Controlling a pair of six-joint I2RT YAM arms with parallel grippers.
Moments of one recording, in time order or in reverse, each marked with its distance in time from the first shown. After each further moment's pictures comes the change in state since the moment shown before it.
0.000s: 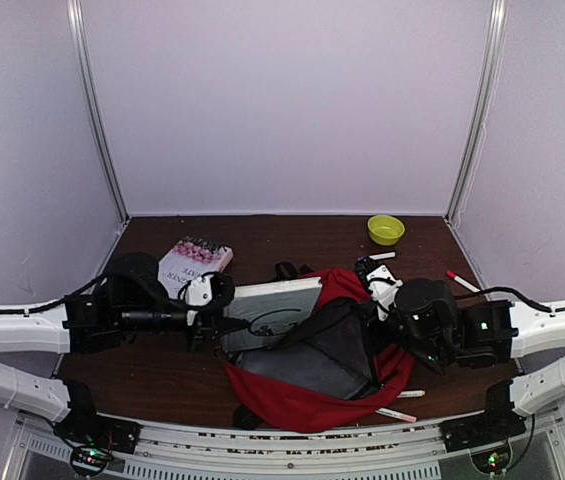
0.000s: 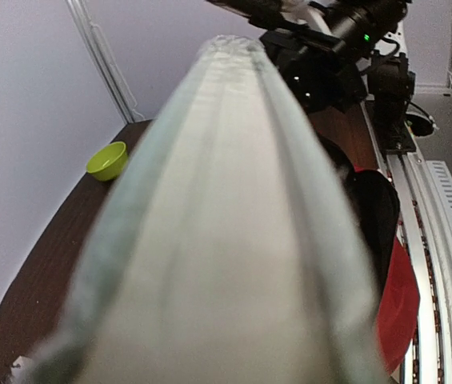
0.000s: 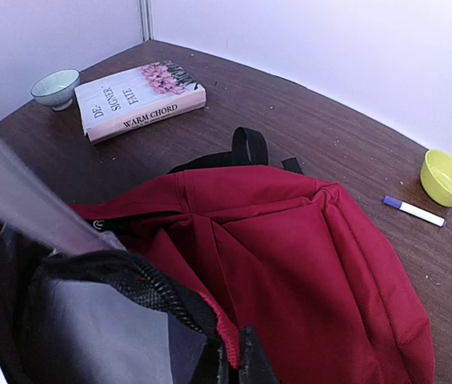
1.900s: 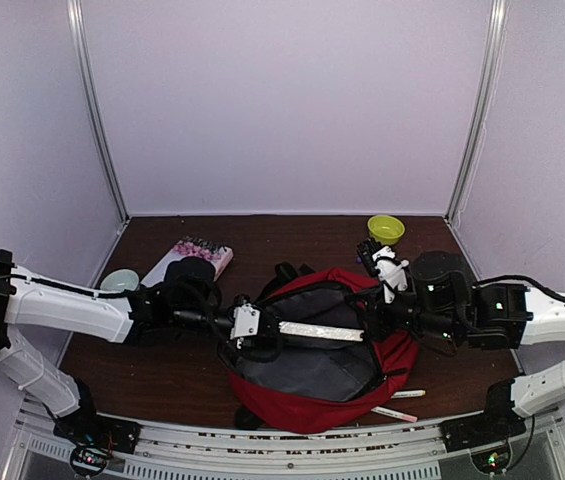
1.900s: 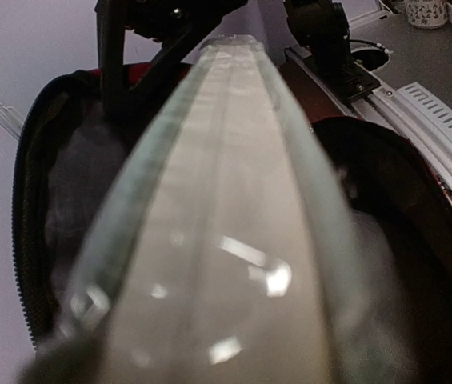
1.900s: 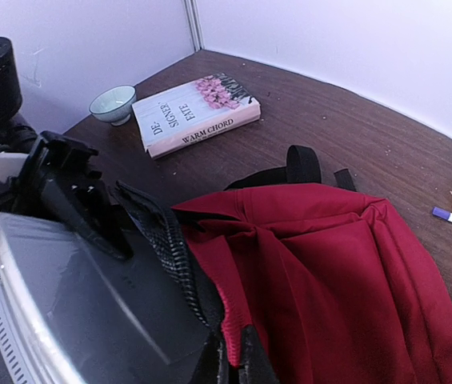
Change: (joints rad) left arm -0.017 0.407 0.105 0.227 0.200 0.436; right arm -0.076 -0.046 0.090 -0.071 -0.246 0.036
